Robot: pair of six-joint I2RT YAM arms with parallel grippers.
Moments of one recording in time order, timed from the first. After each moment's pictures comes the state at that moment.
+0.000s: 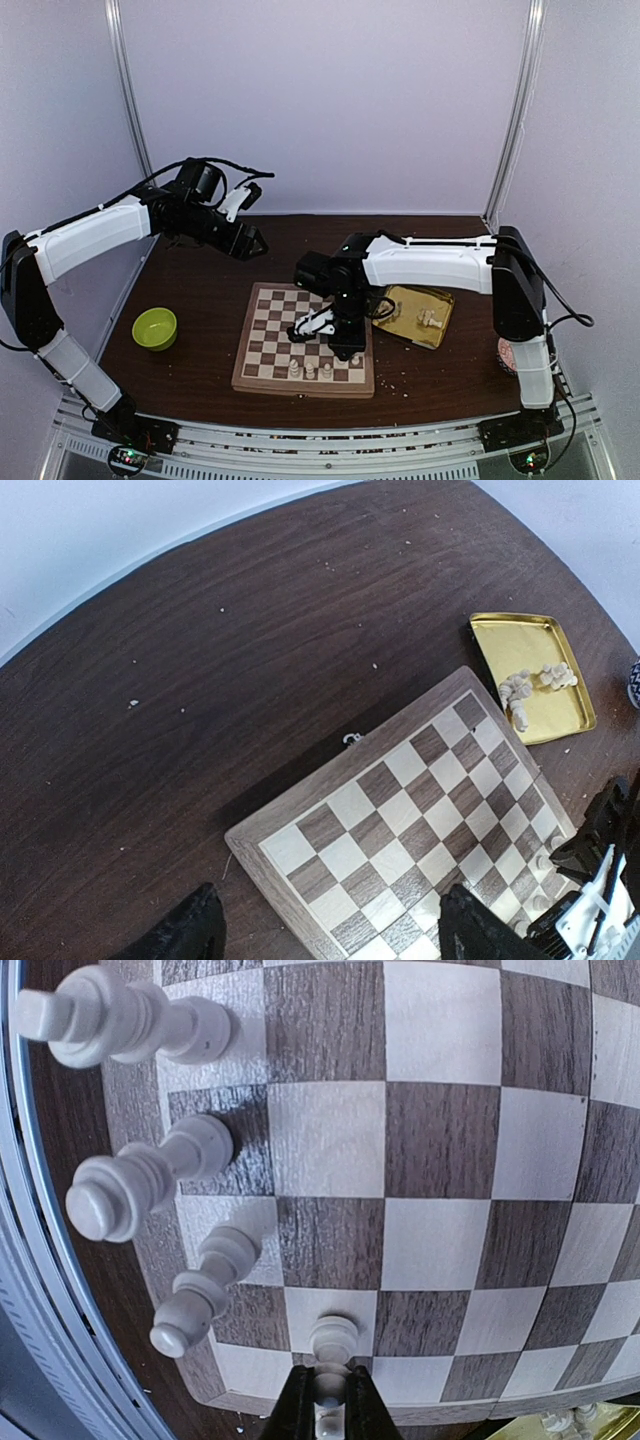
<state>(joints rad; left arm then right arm) -0.53 1.56 1.36 -0.60 0.23 0.01 1.04 2.14 1.80 -1.20 -0.12 -0.47</state>
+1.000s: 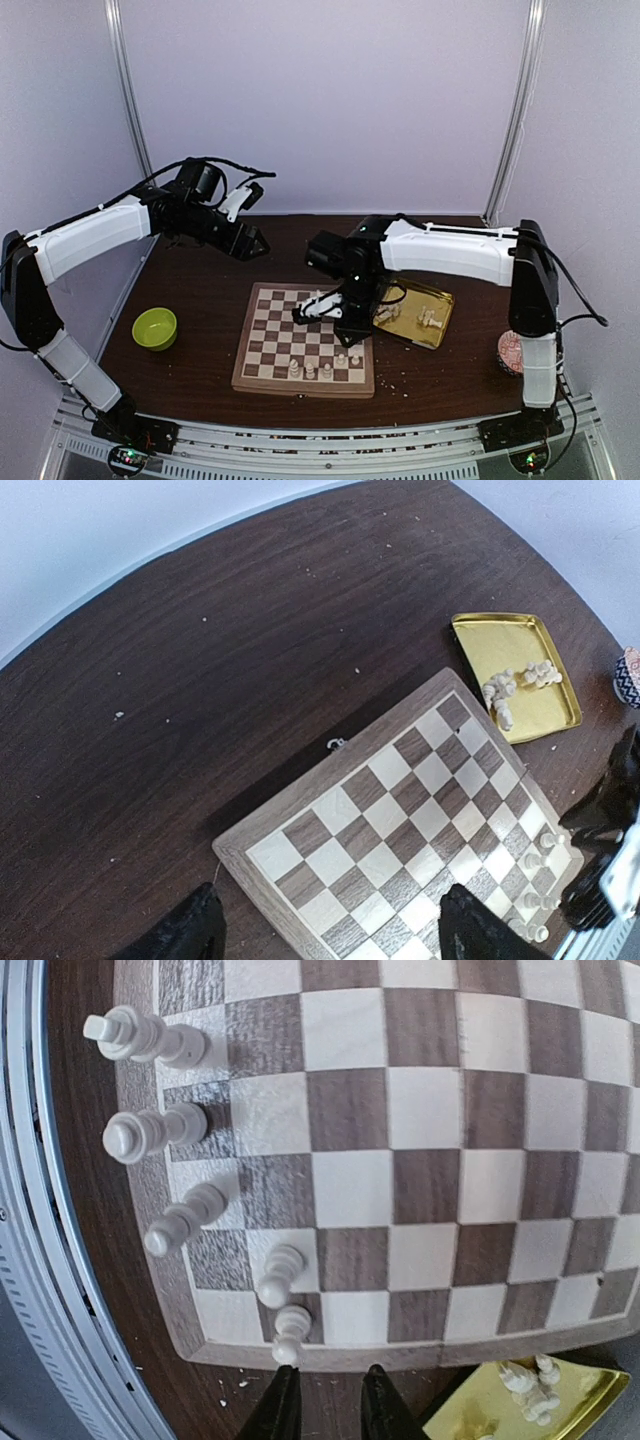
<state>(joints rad) -0.53 1.56 1.35 -0.59 0.26 0.02 0.99 2.08 1.80 -1.21 -0.11 -0.48</state>
